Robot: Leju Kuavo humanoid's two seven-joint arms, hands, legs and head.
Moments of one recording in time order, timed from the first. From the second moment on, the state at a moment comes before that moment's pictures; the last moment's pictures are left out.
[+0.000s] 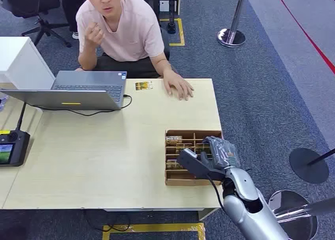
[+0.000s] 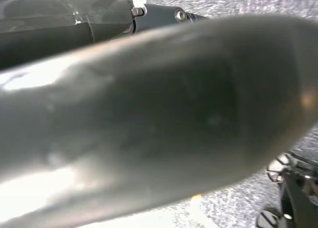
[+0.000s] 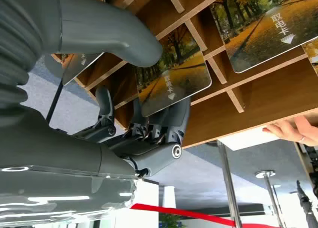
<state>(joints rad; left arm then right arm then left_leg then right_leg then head) -0.12 -0.04 1.35 -0.24 -1.13 0.07 -0.01 -0.14 -0.17 0.44 -1.57 0.85 -0.09 0.17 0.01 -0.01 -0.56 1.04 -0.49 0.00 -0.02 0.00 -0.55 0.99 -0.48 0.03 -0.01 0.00</state>
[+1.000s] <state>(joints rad) -0.11 -0.04 1.35 -0.24 -1.14 0.06 -0.04 -0.14 -0.17 0.44 -1.57 0.85 -0.10 0.16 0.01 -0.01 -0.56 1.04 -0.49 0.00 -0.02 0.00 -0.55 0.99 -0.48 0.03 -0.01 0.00</state>
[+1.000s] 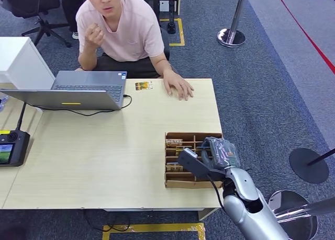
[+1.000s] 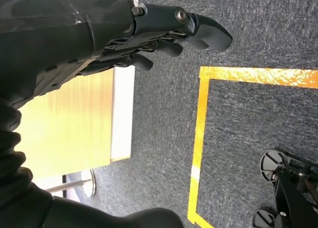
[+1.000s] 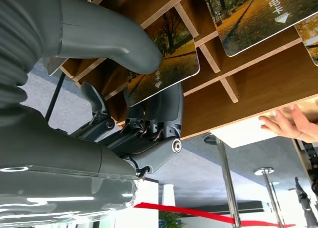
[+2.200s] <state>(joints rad) -0.11 -0.04 1.35 -0.24 -1.15 0.05 -0.02 -0.11 -0.17 0.41 -1.88 0.85 -0.45 -0.12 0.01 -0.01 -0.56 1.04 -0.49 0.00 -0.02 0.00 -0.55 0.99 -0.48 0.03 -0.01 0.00</state>
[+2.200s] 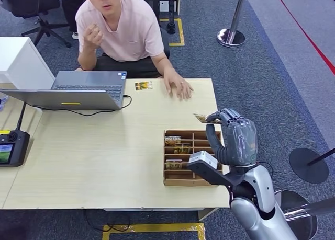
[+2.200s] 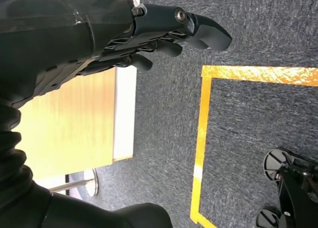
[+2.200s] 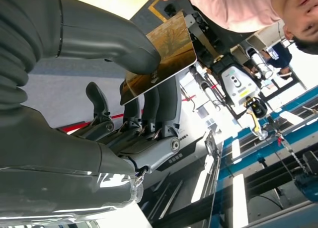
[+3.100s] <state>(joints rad) -0.12 -0.05 1.30 -0.24 -1.17 0.04 -0.05 -0.29 0.26 0.36 -1.32 0.85 -0.69 -0.61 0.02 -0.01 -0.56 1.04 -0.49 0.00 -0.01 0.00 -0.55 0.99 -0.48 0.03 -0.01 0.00</state>
